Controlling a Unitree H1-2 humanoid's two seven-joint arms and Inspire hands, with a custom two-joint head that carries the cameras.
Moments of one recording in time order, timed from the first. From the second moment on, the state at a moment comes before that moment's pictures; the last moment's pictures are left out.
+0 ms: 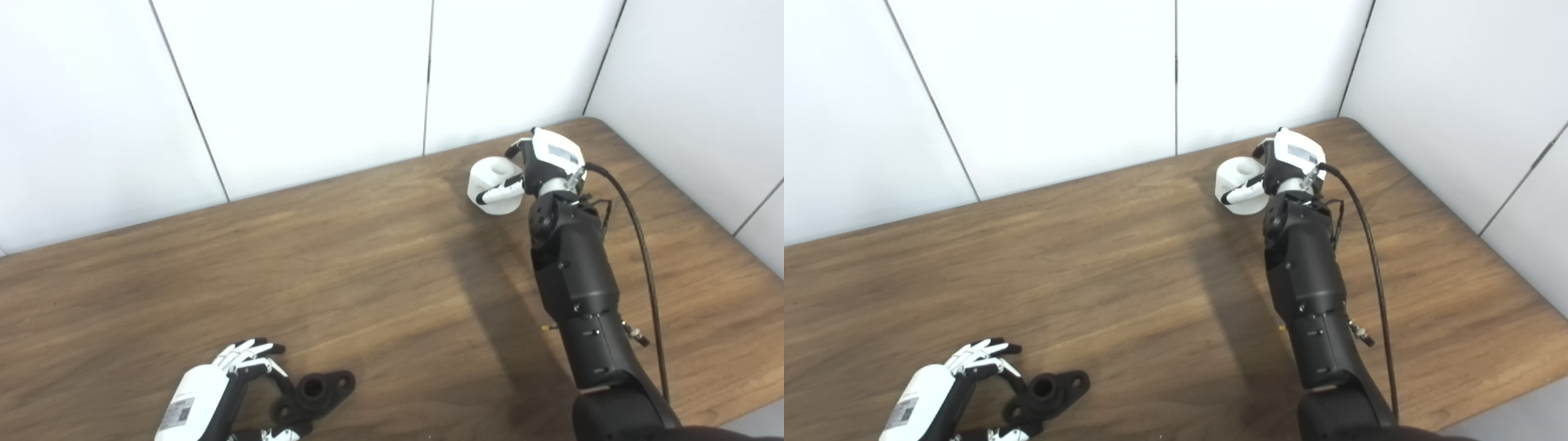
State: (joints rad) left arm 0.06 0.30 -0.30 -0.24 0.72 -0.12 -0.16; right arm -0.50 -0.23 -0.26 0.12 -1.26 0.47 0.36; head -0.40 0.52
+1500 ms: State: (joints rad) left arm 0.06 0.30 -0.30 -0.24 0.72 -0.12 -0.16; right arm -0.49 -0.25 -0.25 0.11 -1.24 0.47 0.36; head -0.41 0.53
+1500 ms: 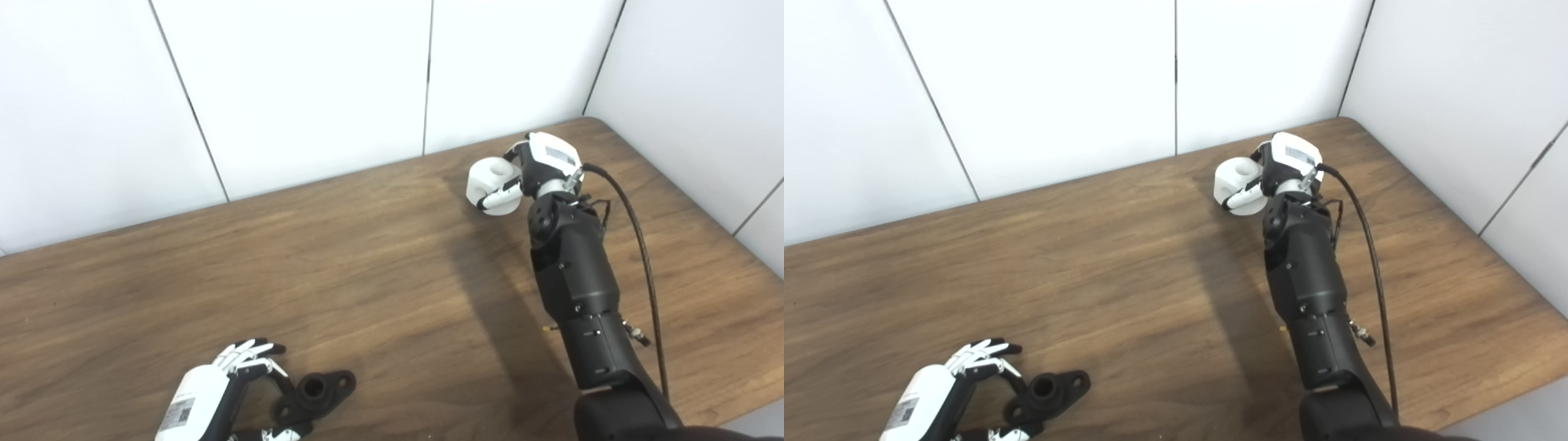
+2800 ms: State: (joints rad) left arm 0.06 0.30 -0.30 -0.24 0.72 -0.12 -0.16; right arm -0.48 -0.29 -0.20 0.11 -1.13 0.47 0.27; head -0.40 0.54
